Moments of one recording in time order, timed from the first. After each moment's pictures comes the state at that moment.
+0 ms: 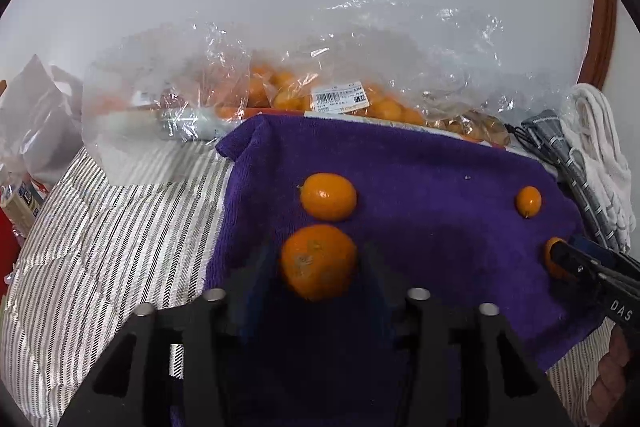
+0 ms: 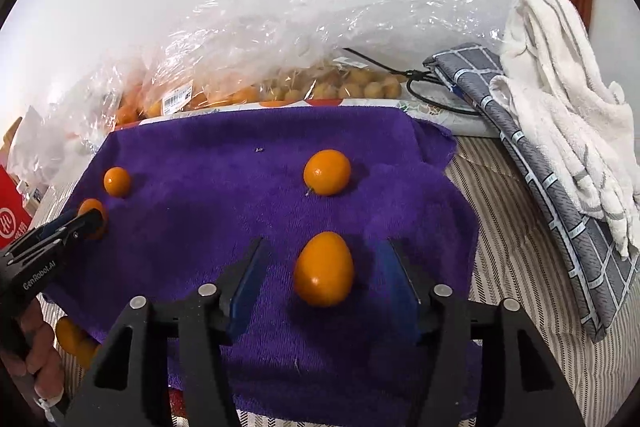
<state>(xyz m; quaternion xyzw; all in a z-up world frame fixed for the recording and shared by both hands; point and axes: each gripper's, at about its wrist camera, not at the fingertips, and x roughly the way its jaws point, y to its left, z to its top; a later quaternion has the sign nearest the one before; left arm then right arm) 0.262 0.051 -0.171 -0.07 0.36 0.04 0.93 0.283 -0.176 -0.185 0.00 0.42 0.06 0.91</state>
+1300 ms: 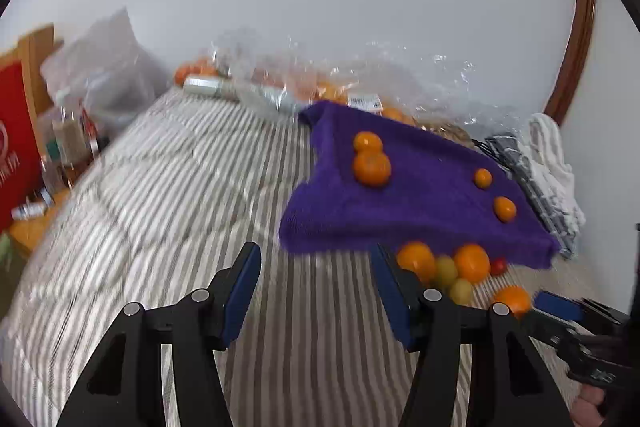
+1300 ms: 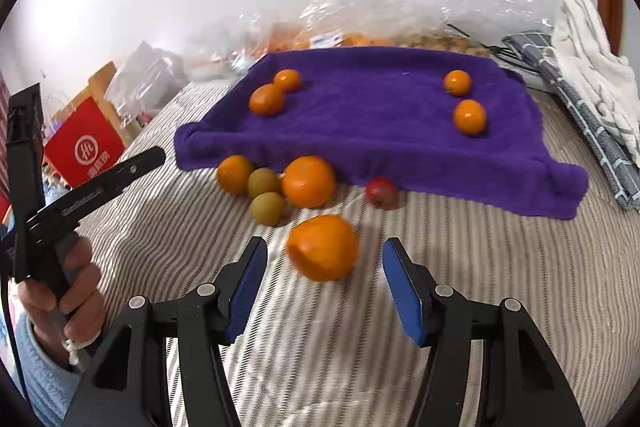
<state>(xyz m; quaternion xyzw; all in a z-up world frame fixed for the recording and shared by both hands) 0.106 0.121 -0.166 -0.15 0.32 0.01 0.93 0.118 -0.108 -0.174 0.00 0.43 0.19 0.88</state>
